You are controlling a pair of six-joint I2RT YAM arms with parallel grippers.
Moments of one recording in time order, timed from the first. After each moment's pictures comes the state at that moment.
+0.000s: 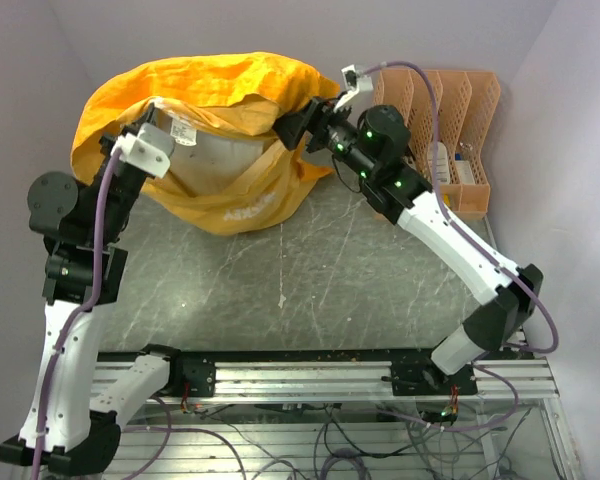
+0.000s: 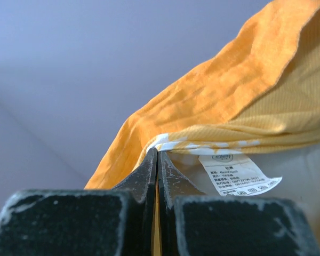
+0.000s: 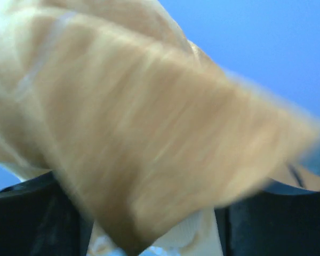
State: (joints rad) left arm -0.20 0.87 1.36 -0.09 0.20 0.63; right arm 0.68 1.61 1.69 0.08 -0.15 0.49
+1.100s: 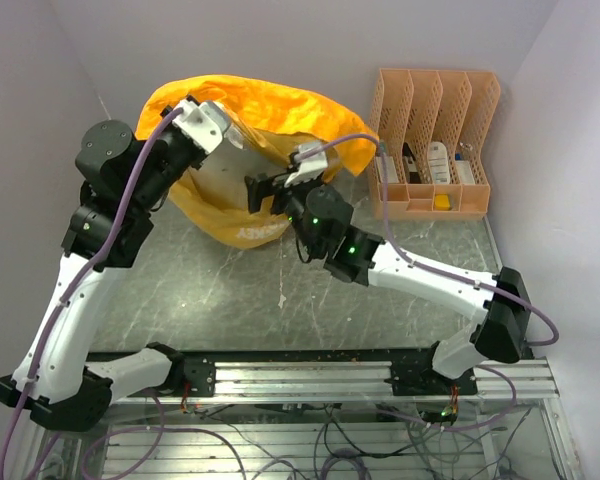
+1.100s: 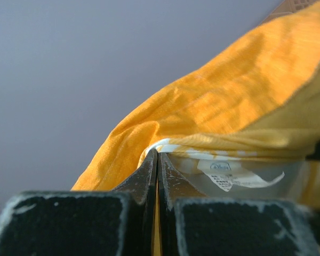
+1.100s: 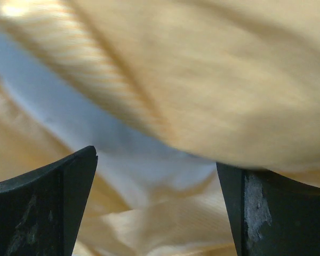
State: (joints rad) left arm -0.46 1.12 1.61 -0.34 0.13 0.61; right arm 1.10 1.54 1.33 0.31 0.59 0.09
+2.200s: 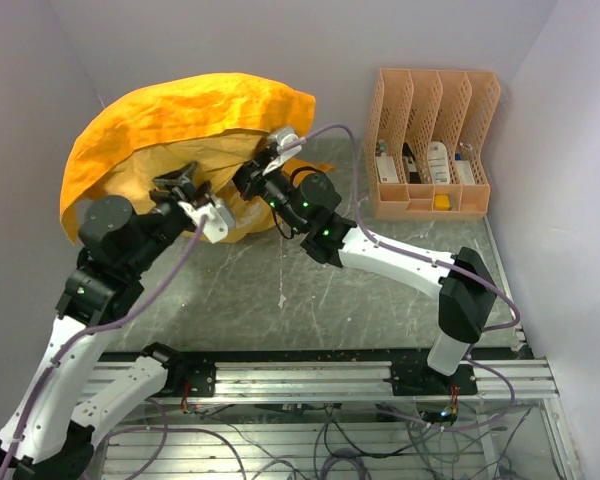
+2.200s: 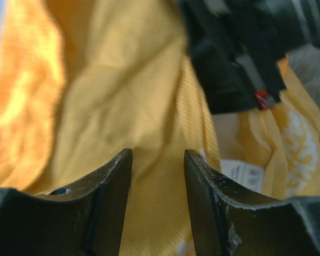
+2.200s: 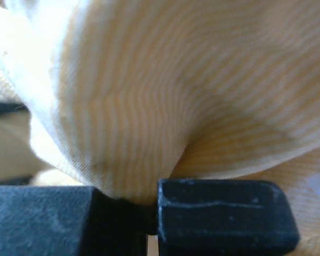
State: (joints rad) left arm -0.46 0.80 1.25 -0.42 0.14 0.94; right arm 0.99 1.75 1.43 0.69 0.13 0.10
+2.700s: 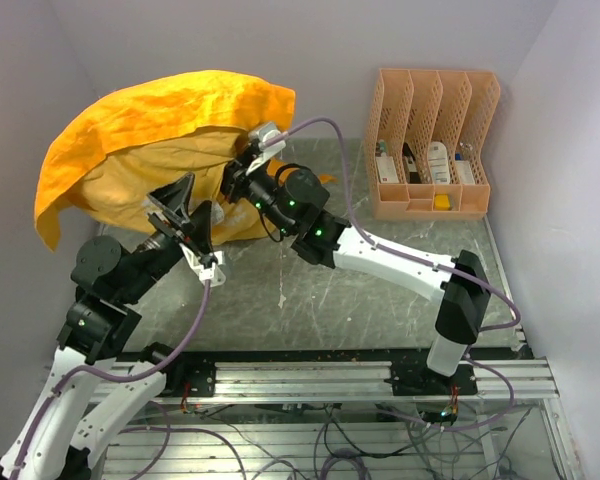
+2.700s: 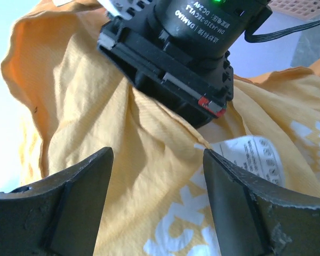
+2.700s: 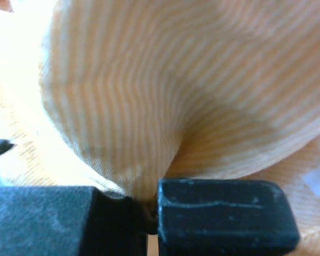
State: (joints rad) left arm -0.46 0.59 0.98 -0.28 0.26 1.29; right arm 1.05 1.77 1.58 0.52 0.15 0.12
